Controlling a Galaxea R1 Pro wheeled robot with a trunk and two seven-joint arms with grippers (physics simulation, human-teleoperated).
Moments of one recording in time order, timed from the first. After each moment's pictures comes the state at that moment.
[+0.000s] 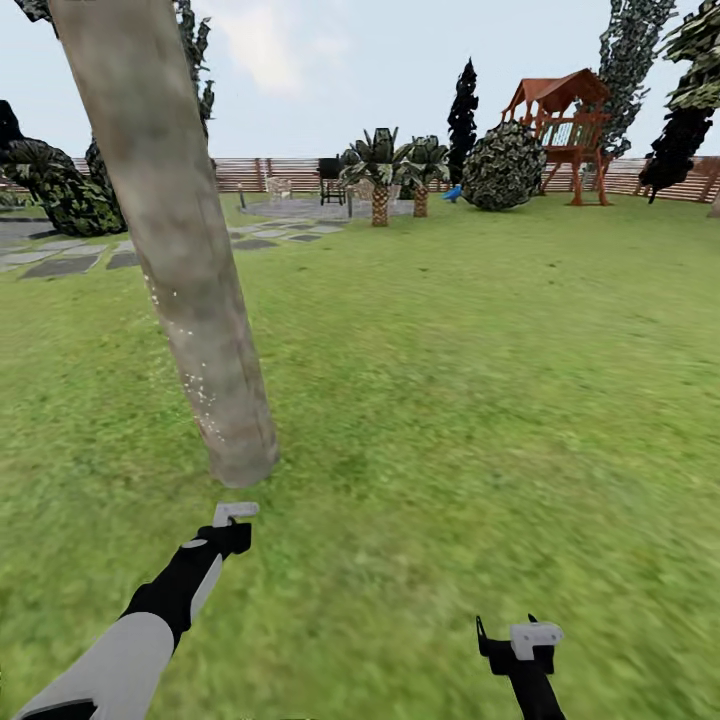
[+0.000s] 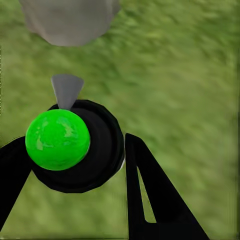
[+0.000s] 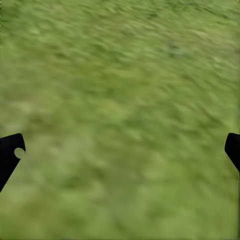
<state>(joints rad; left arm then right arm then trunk) -0.69 0.02 0.16 -0.50 -0.10 0.19 0.00 -0.45 -0.05 0.05 -0.12 0.08 -0.70 -0.16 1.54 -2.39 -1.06</state>
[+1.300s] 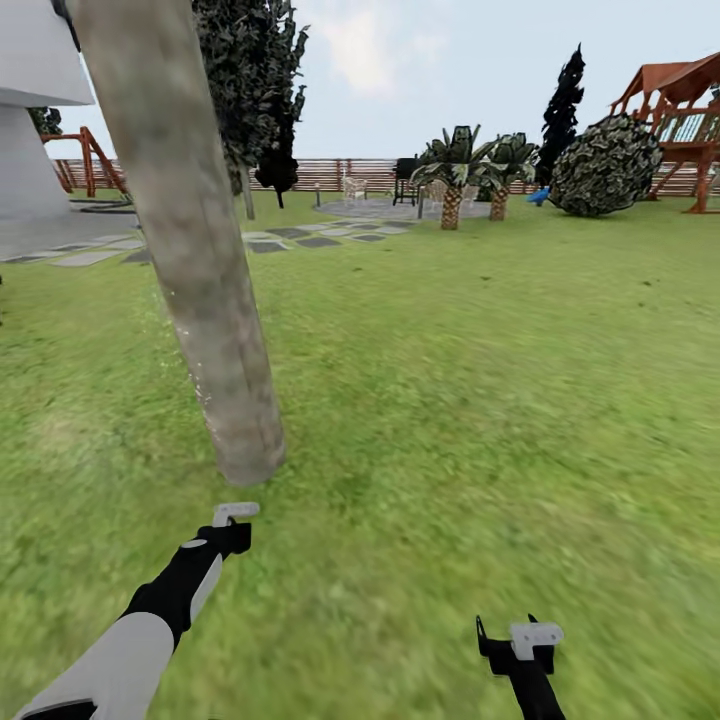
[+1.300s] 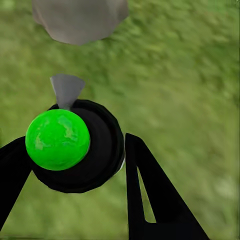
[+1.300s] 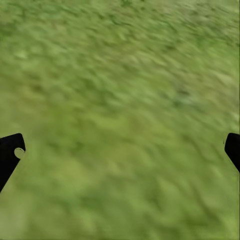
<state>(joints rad) -0.69 0.02 0.16 -0.50 -0.10 0.19 0.00 -0.45 -0.05 0.05 -0.12 0.08 -0.70 -0.16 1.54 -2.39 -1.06</state>
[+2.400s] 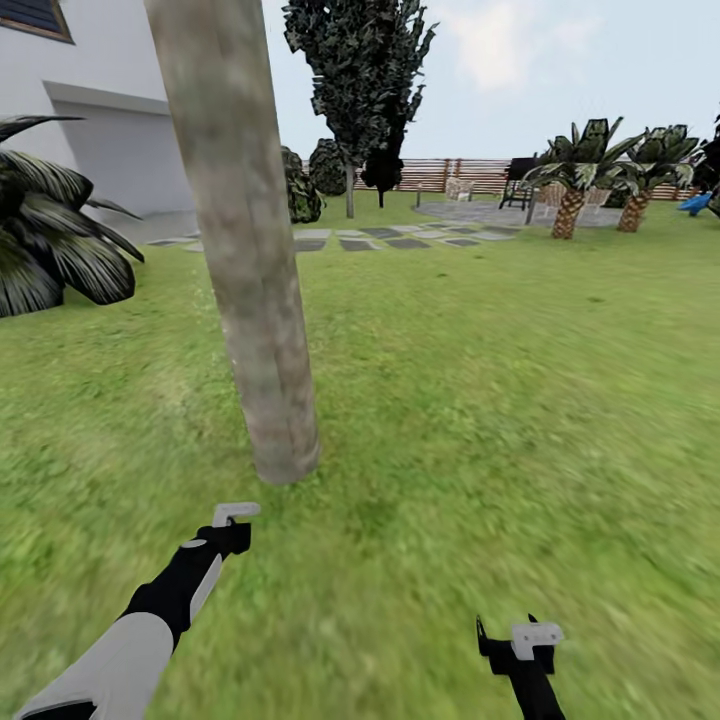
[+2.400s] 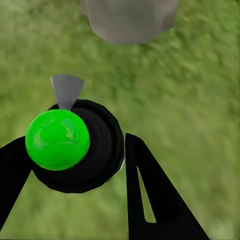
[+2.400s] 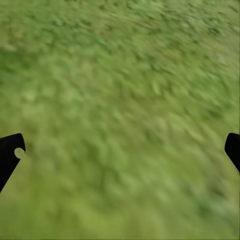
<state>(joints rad) -0.69 0.02 0.16 -0.50 -0.10 0.19 0.00 -0.45 -0.05 0.05 -0.12 0.08 -0.70 -0.16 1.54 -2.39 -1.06</state>
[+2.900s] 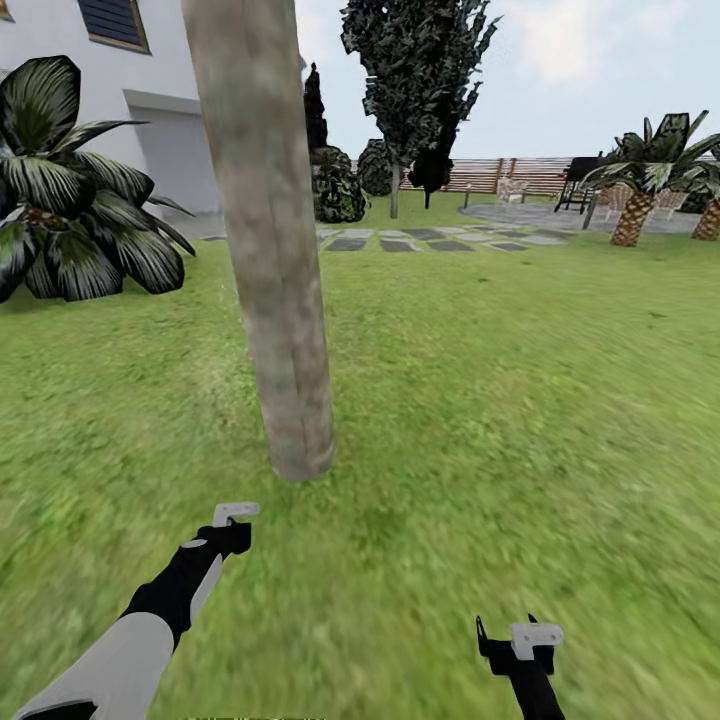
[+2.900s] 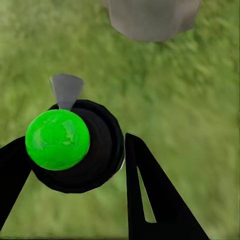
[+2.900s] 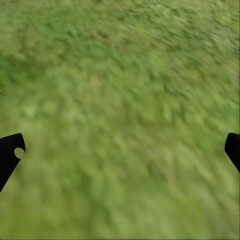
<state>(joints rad) -0.69 0.02 0.16 -0.50 -0.10 0.19 0.00 -0.45 -0.05 0.05 -0.12 0.08 -0.70 -0.16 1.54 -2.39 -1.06</state>
